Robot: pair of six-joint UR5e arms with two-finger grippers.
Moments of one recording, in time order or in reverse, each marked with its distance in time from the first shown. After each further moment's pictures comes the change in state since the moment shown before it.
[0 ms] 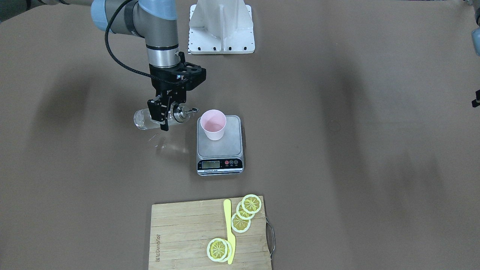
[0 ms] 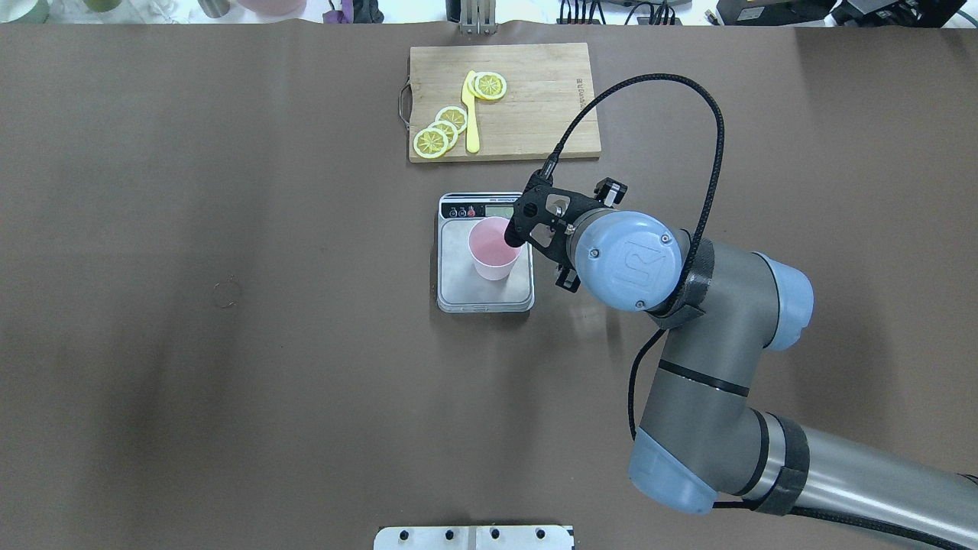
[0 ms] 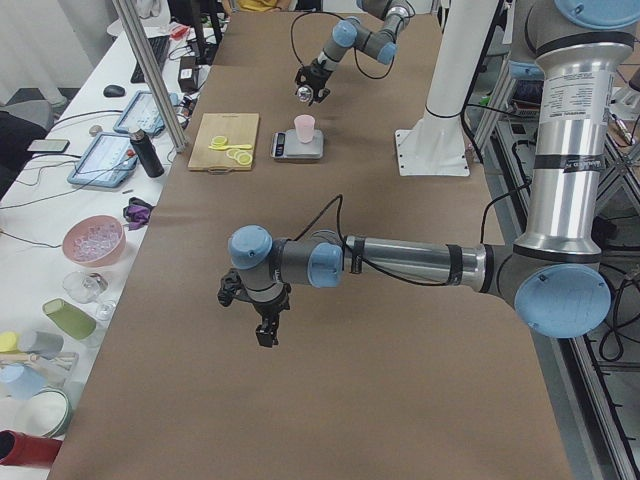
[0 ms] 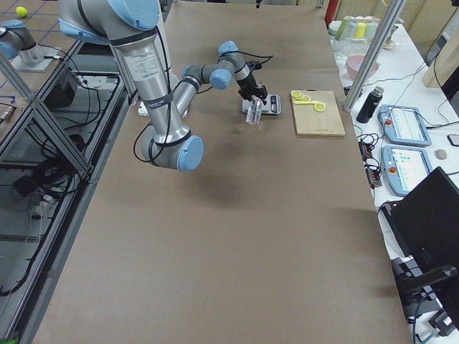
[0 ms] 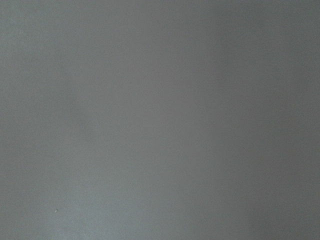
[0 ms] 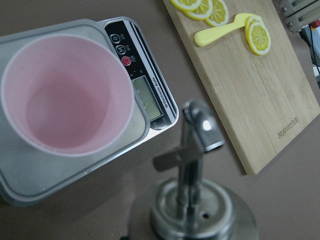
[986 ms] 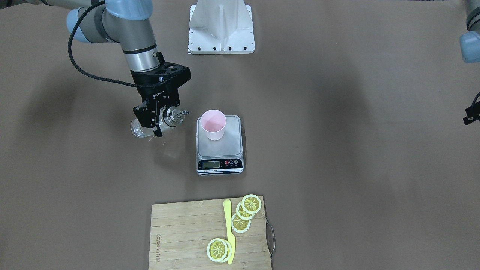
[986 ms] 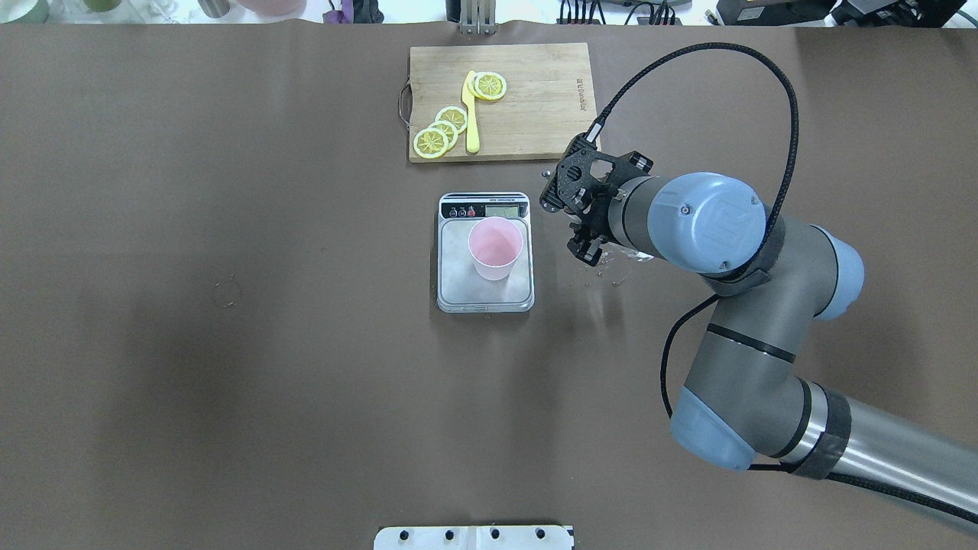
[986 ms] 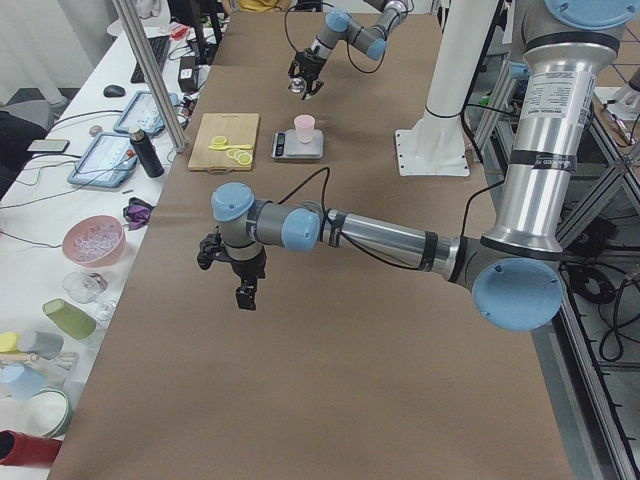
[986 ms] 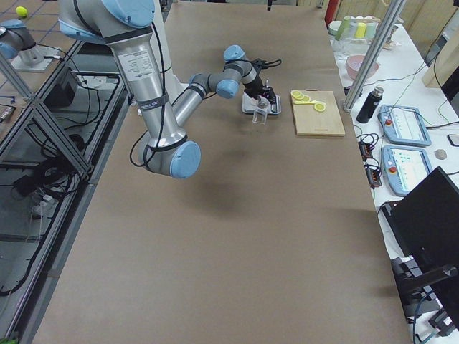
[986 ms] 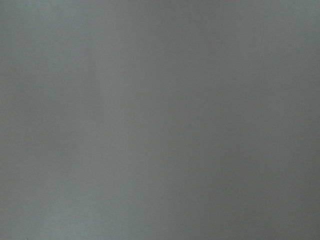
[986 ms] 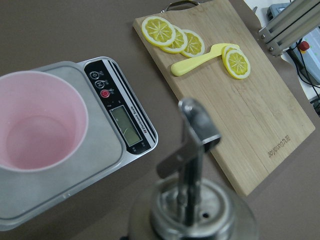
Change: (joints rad) left arm 0.065 -0.114 -0.025 0.004 0.051 -0.201; right arm 0.084 -0.078 0.009 0.229 0.122 0.001
